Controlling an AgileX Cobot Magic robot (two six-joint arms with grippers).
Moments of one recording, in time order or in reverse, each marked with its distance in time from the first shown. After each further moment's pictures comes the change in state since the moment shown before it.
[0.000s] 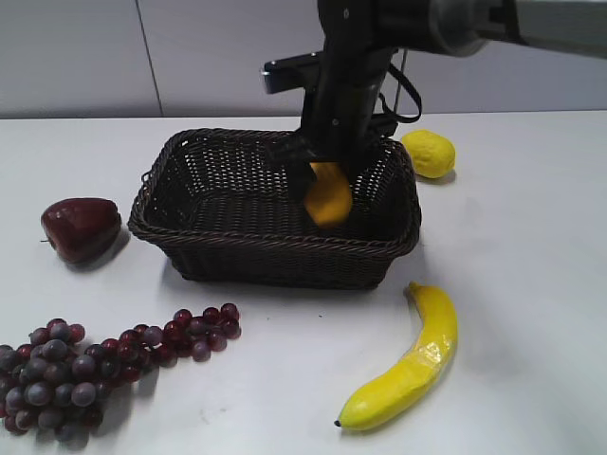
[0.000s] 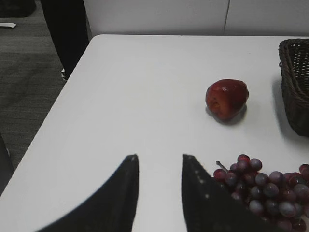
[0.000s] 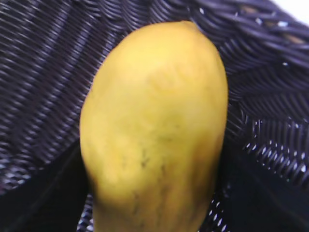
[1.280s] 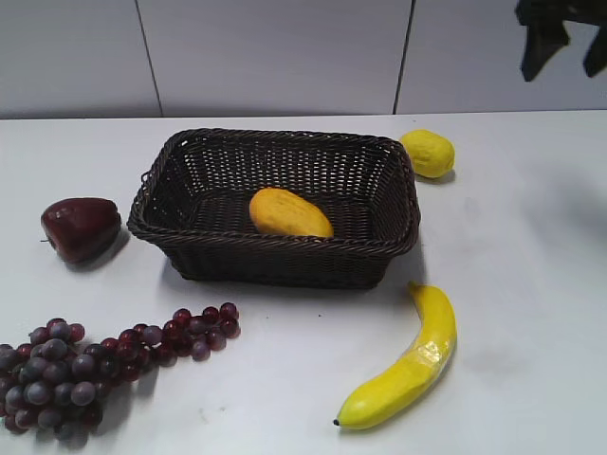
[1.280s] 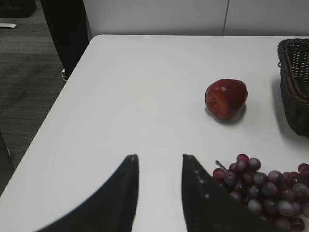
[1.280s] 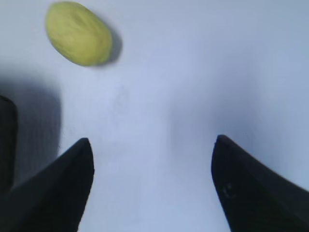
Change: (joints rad) left arm 0.000 0.000 0.000 0.000 0.000 0.000; right arm -0.517 -0.281 -0.006 -0.012 0.222 -0.100
